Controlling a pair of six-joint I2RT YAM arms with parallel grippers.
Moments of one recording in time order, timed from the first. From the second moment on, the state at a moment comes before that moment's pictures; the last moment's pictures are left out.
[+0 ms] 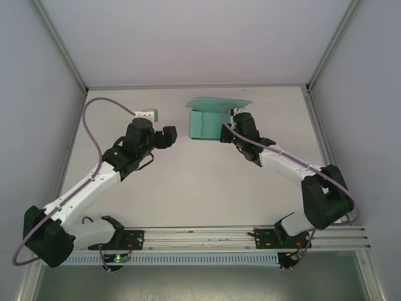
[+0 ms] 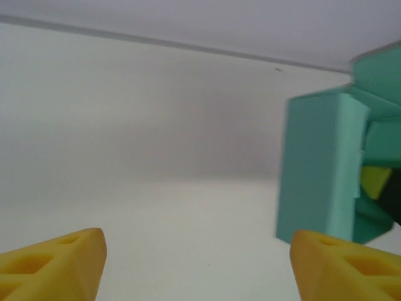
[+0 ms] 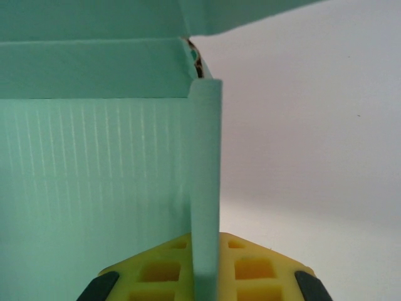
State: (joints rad) left arm -0.49 1.18 0.93 -0.26 -0.04 -0.48; right arm 0.49 1.49 0.92 -0.01 0.07 0.46
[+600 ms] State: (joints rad) left arm -0.52 1.57 1.09 -0.13 0.06 -0.50; right arm 0.55 1.60 1.01 -0.15 0.24 0.55
